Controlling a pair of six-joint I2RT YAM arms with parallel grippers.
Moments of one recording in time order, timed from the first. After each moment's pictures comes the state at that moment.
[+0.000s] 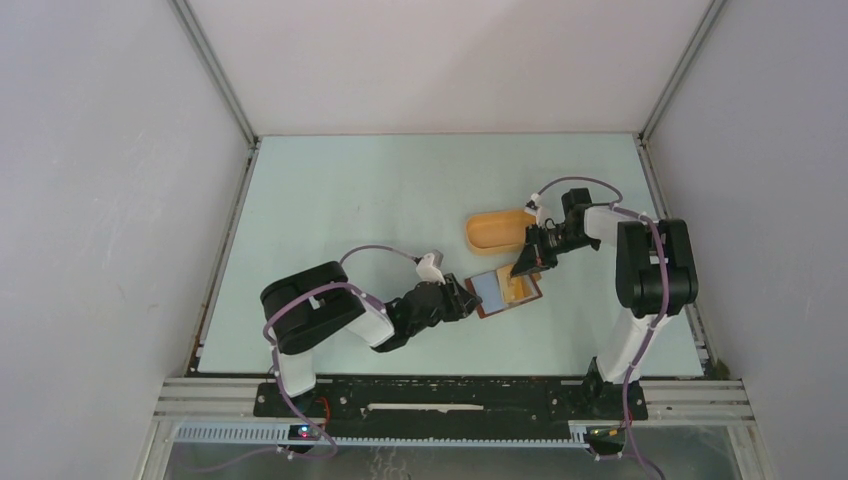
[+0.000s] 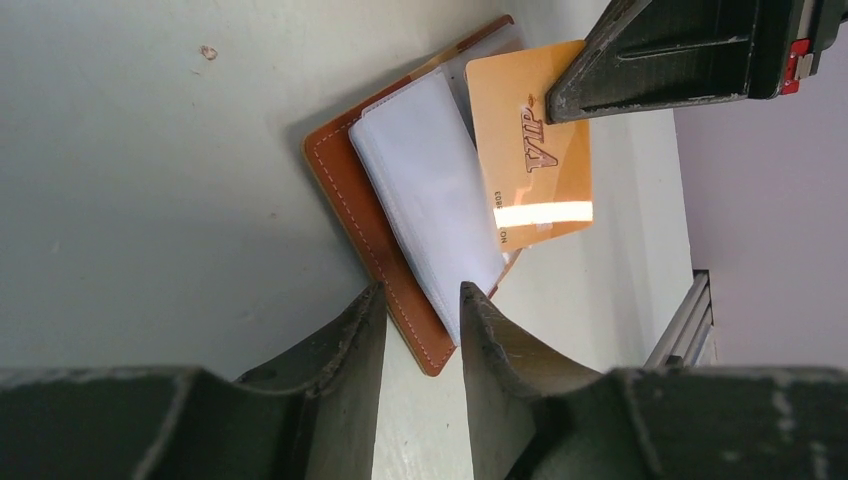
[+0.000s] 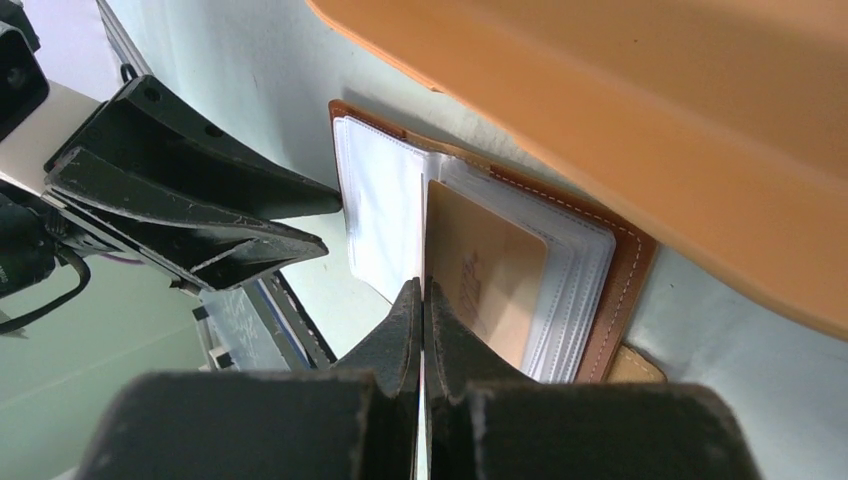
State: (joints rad) left arm -1.04 1.84 0.52 0.92 -0.20 -1.03; right arm 0.05 1.85 1.06 -0.63 -0.90 -0.14
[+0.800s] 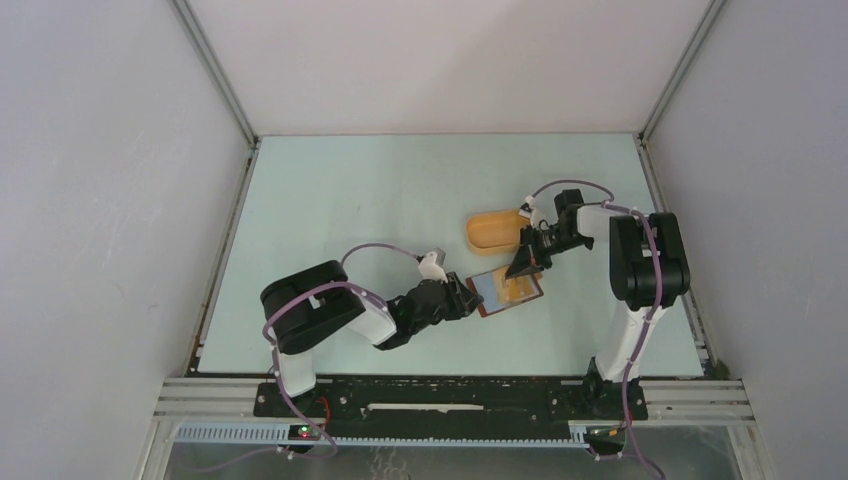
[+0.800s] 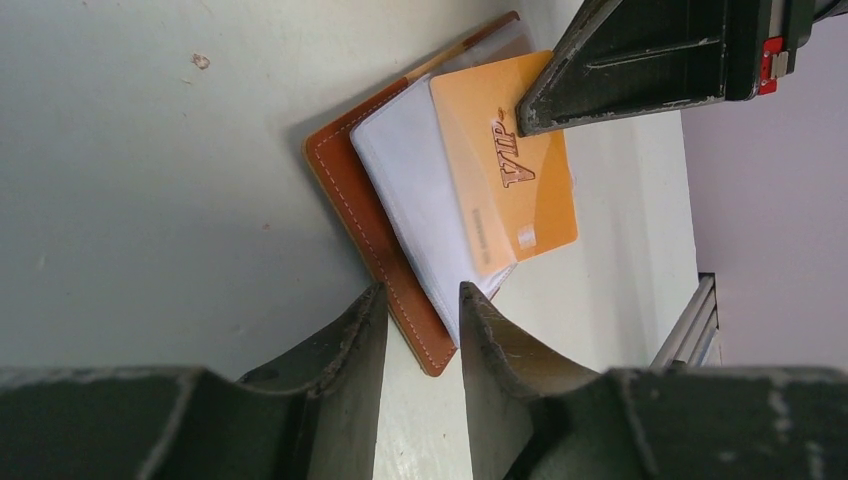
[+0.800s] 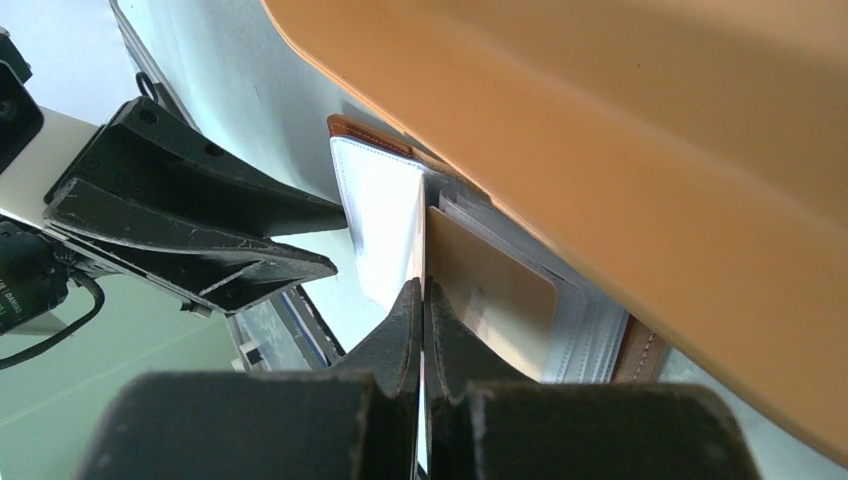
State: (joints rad) left arm -1.04 1.85 0.55 0.87 -0.21 -1.03; right arm 0.08 1.92 1.08 -0.62 -0.91 -0.07
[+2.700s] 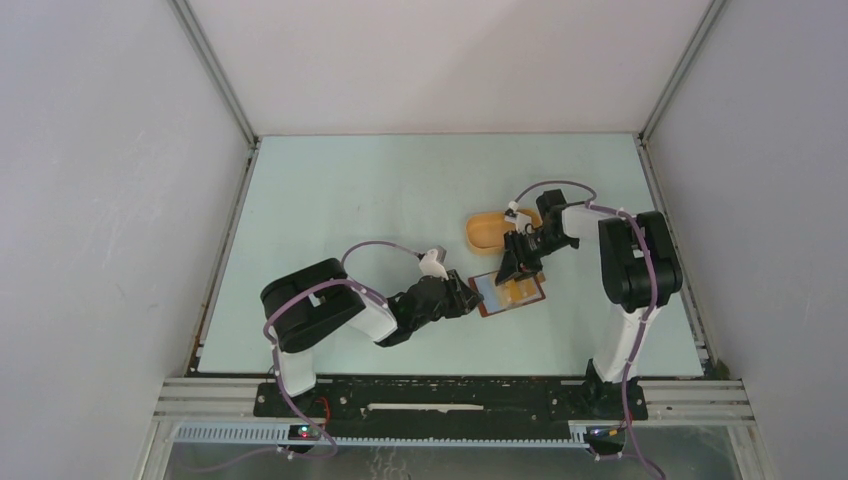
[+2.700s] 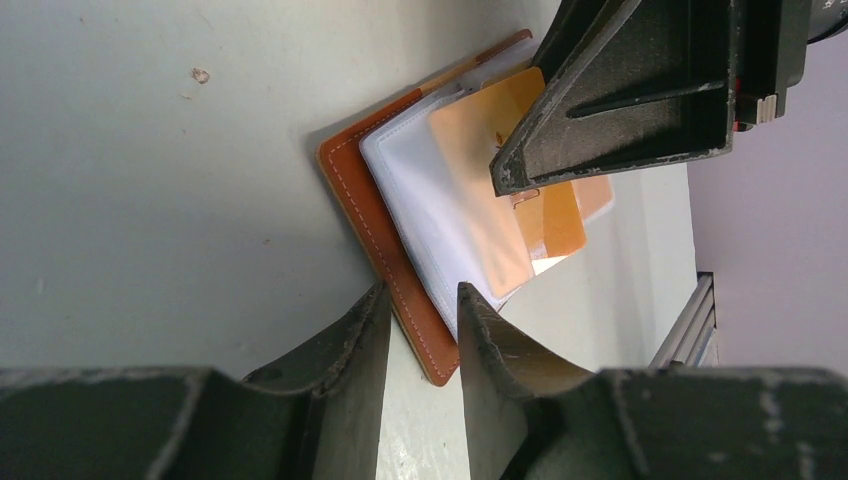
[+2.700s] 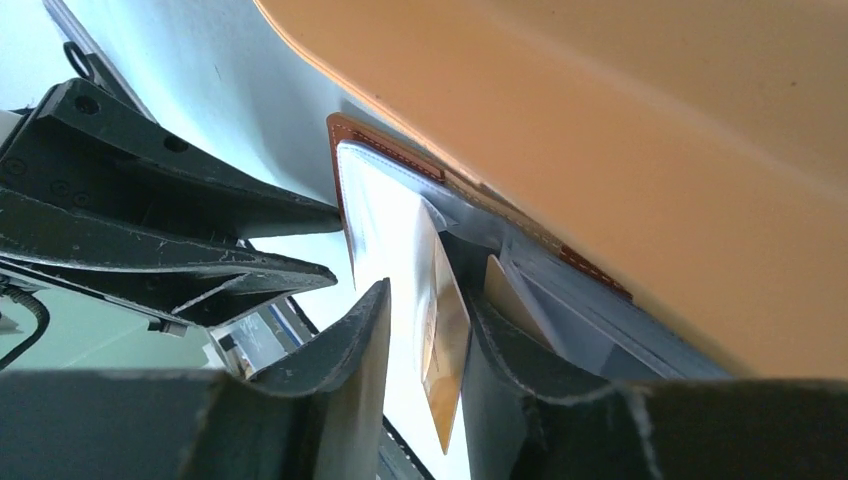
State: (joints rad) left arm -1.01 1.85 0.57 0.85 -0.17 -1.03; right arm 0.17 1.92 1.11 -0.64 -0.82 -0.04
